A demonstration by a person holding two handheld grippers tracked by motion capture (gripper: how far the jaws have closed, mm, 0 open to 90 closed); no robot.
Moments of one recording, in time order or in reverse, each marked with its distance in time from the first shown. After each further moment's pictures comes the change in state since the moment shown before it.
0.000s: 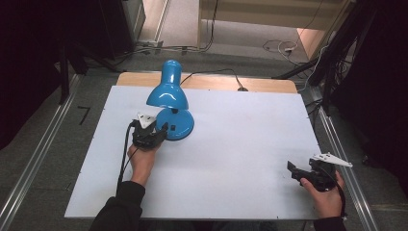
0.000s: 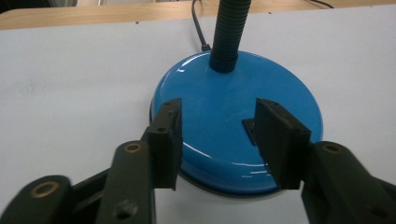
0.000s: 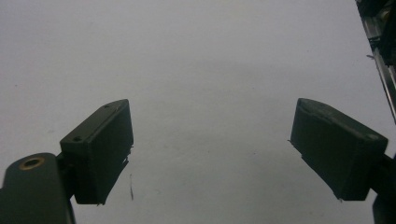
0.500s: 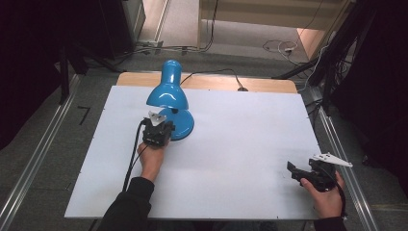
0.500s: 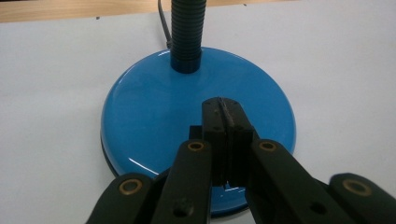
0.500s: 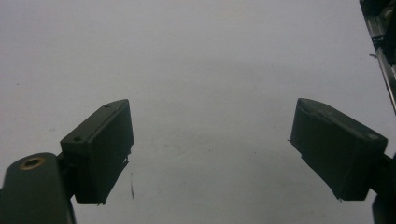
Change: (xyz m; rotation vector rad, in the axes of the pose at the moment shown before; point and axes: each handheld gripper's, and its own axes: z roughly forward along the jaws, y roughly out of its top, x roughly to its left) left arm -0.017 0.002 0.019 0.033 -0.059 0.014; right arm -0.001 0.000 0.000 0.003 0.007 -0.001
